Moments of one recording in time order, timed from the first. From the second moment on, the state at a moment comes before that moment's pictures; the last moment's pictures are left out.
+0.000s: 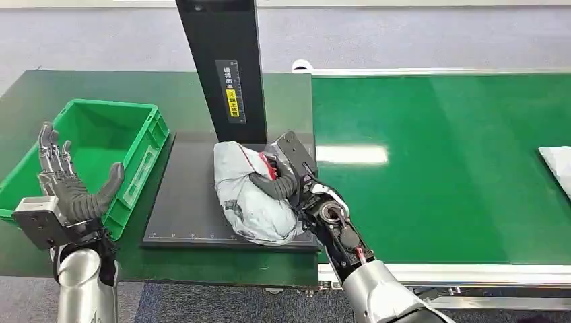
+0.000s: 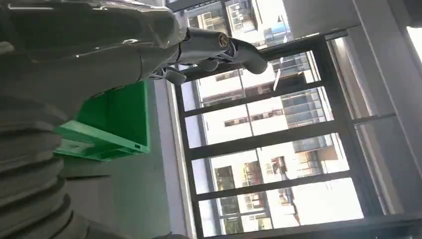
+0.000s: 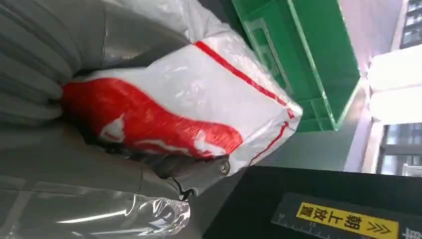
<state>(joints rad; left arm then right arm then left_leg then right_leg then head) -0.21 -0.17 0.13 -1.57 -0.07 0.23 -0.54 -0.70 0.29 0.35 -0.64 -0.01 0.36 -0.14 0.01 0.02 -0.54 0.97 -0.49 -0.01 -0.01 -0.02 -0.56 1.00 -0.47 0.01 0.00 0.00</state>
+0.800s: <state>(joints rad) -0.21 -0.15 -0.27 -1.26 -0.53 0.02 -0.41 -0.56 0.23 0.36 -1.04 0.14 -0.03 -0.17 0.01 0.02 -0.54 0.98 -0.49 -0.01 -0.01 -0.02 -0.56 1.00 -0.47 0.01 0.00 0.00</state>
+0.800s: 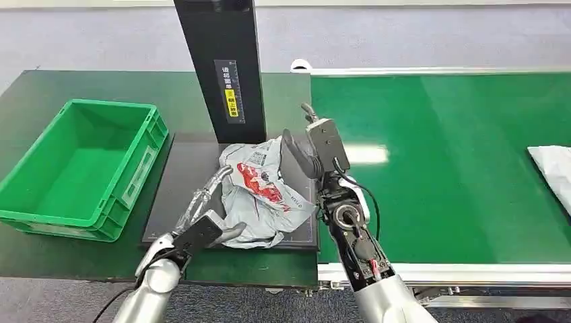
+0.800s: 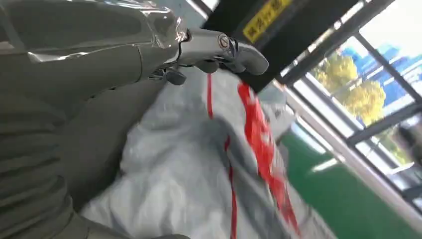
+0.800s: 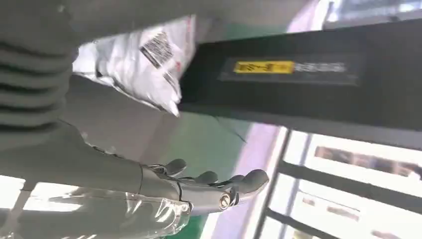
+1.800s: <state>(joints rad) -0.51 -0.30 -0.55 -0.62 -1.01 0.41 -0.17 -0.28 0.19 0.24 -1.53 0.19 -0.13 -0.29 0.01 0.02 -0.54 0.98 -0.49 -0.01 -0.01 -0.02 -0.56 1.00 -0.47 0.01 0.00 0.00</state>
